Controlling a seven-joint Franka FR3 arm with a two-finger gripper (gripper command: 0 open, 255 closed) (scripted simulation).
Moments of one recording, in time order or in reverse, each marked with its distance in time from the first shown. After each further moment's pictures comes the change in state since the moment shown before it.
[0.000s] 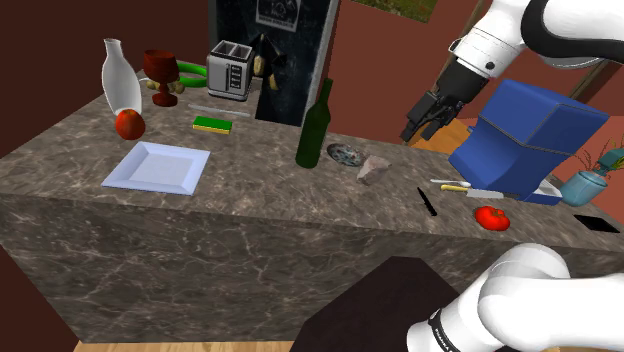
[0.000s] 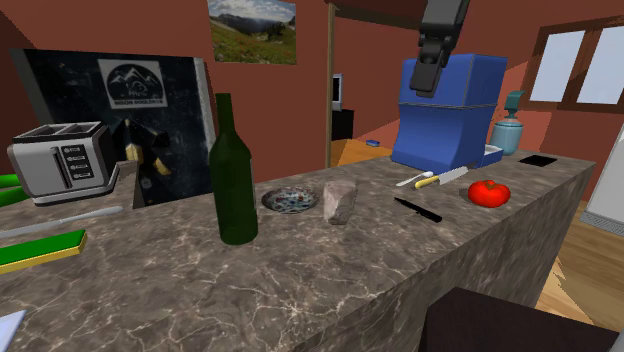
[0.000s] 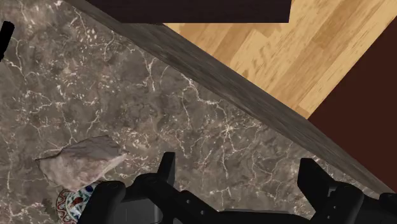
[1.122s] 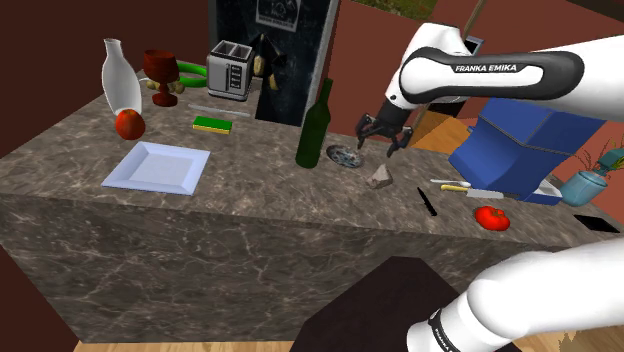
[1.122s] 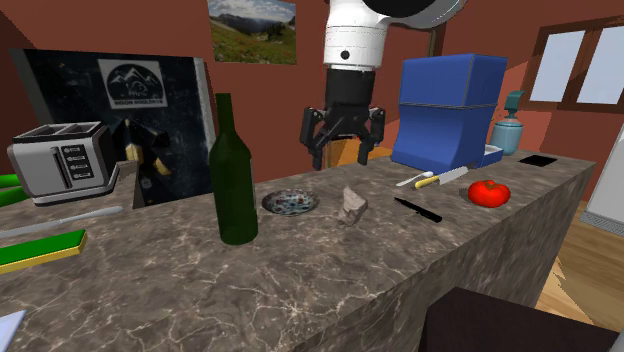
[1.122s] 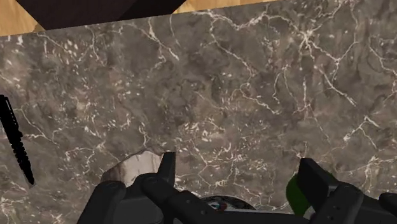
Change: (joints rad) arm -0.238 0.431 0.117 -0.006 -0.072 0.374 0.560
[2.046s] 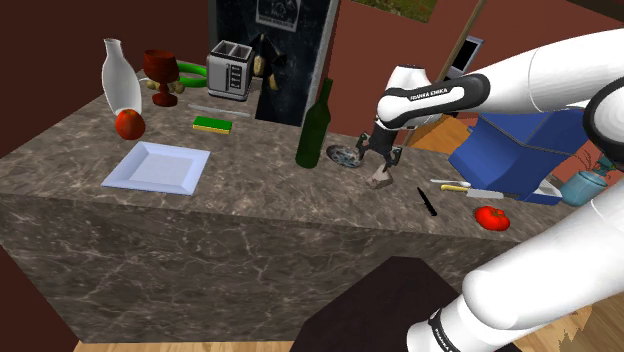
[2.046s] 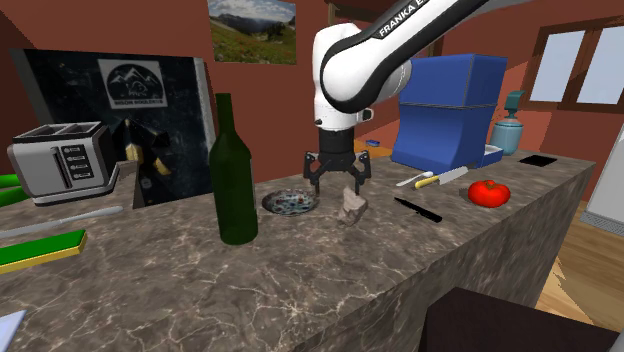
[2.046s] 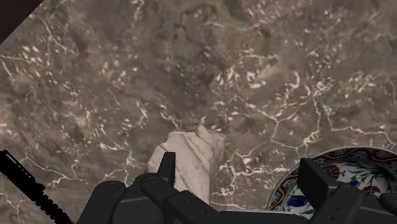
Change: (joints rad) arm -0.144 0.336 -0.012 0.080 -0.120 0.175 0.431
